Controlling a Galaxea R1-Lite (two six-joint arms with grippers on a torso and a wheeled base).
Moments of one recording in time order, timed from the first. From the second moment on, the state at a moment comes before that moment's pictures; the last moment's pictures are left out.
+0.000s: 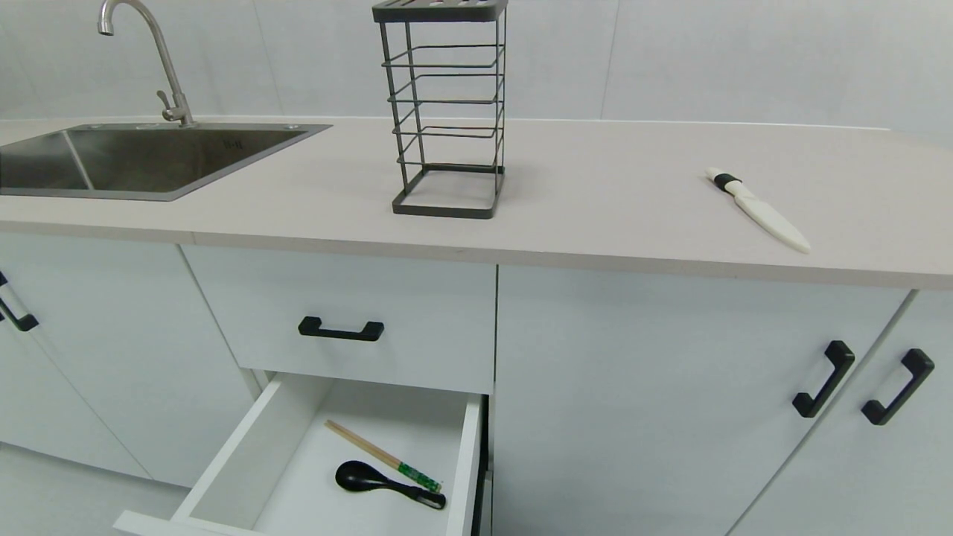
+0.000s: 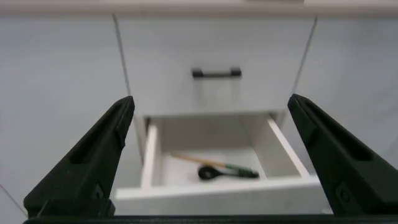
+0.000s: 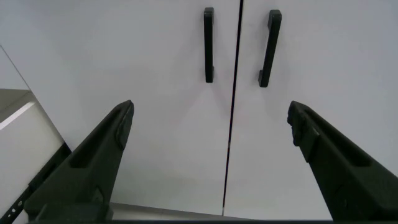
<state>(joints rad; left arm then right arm) -0.01 0.13 -0.27 0.08 -0.26 -0.05 0.00 0.00 0.00 0.00 0.02 0.02</state>
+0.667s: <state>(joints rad) -0.12 0.49 -0.18 0.13 -0.36 0.02 0.00 0.00 0.00 0.00 0.02 0.02</state>
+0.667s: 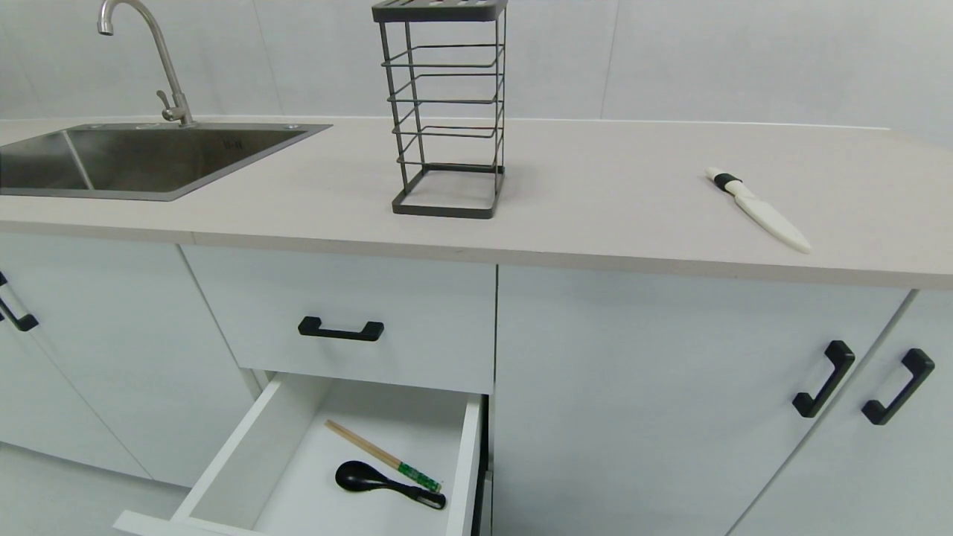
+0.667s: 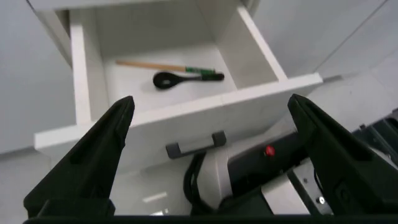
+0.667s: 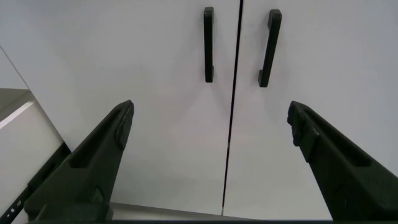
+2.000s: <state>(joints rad) -0.24 1.27 -0.12 -0.13 -0.23 0.03 0.00 0.00 0.00 0.00 0.02 0.02</state>
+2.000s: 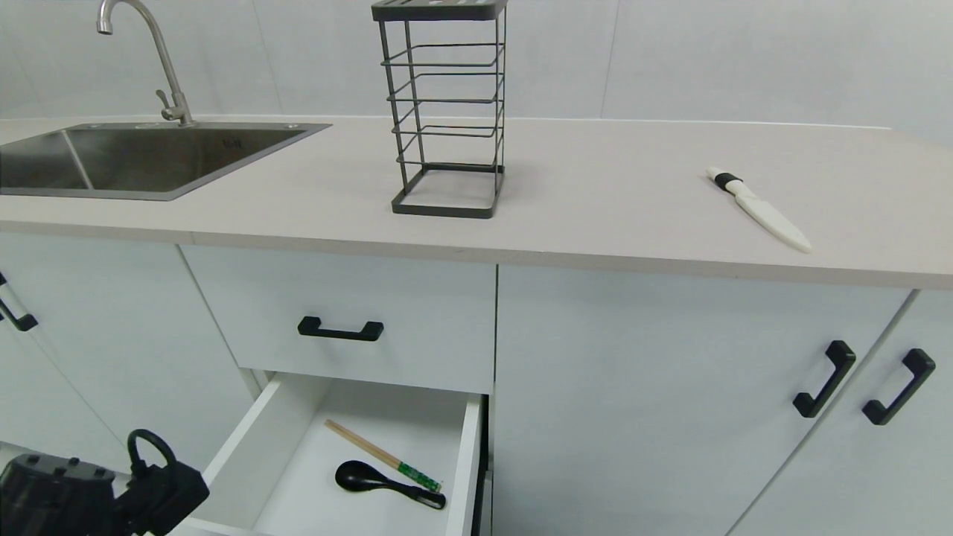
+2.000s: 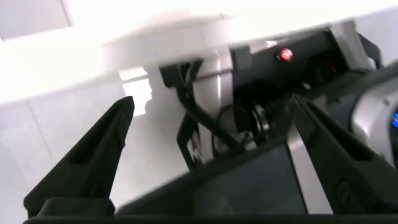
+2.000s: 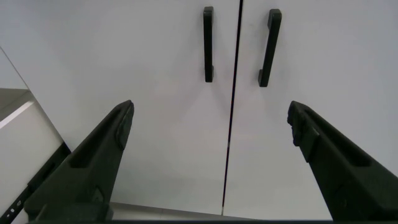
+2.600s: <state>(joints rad) -0.31 1.46 -0.05 -0.34 -0.15 0.03 0.00 0.00 0.00 0.00 0.02 0.02</state>
